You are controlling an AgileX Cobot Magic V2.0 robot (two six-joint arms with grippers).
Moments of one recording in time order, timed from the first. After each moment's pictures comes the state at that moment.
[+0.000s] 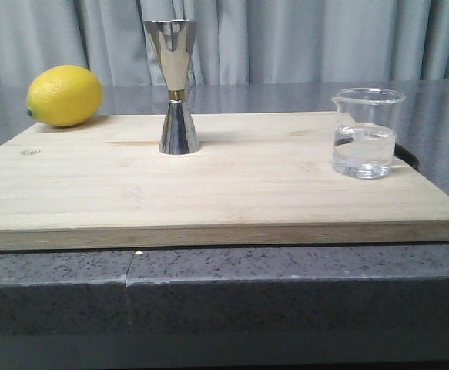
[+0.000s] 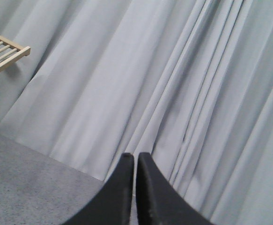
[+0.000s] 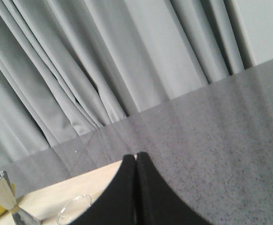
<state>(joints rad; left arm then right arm) -0.04 0.00 -0.05 -0.27 -0.28 -0.24 0.03 0.04 -0.27 0.13 0.22 0.29</state>
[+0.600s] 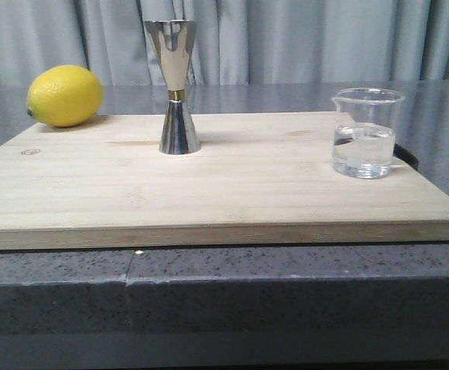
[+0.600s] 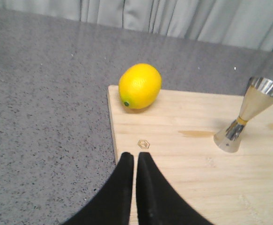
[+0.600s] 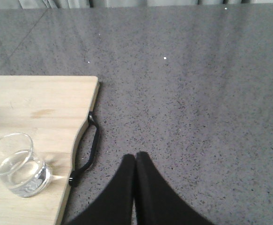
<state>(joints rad) -0.19 0.48 -0.54 -0.26 0.48 -0.01 0.03 0.62 -0.63 0.13 0.48 -0.10</state>
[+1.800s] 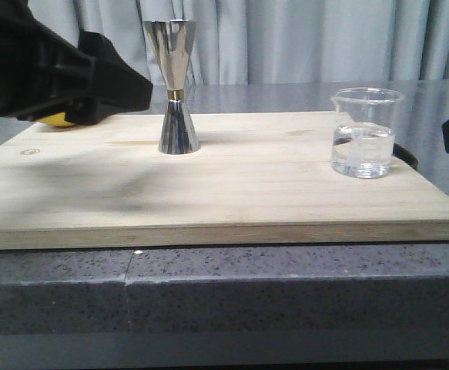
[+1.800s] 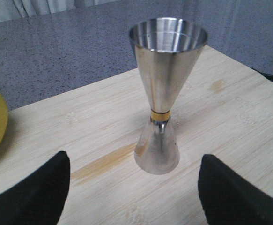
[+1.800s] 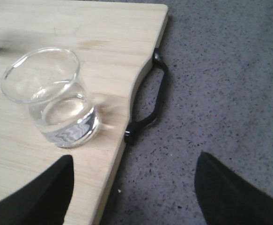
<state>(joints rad) -0.70 1.33 -0.57 -0.21 -0.38 0.13 0.30 0.86 -0.35 0.20 0.03 -0.11</state>
